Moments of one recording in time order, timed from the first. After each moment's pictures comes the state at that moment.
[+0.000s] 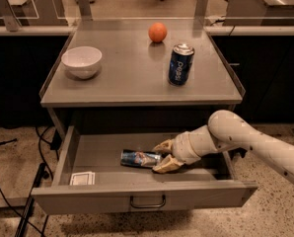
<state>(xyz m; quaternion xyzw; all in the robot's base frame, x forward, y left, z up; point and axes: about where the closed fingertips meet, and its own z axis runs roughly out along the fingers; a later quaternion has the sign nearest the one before) 0.540 -0.058 0.603 -0.66 0.63 0.25 0.33</state>
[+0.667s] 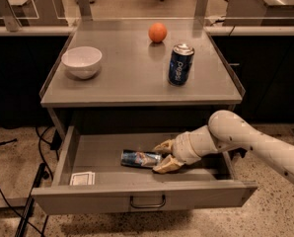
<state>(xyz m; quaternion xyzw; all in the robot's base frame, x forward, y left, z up) 0.540 -0.057 0.603 -0.66 0.63 0.25 0.33</state>
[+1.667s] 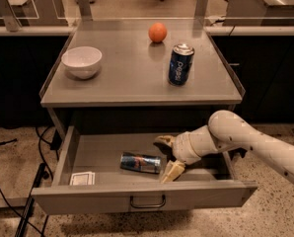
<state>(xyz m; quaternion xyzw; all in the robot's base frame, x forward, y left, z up) 0.540 -0.057 0.603 -0.66 0.63 0.25 0.33</state>
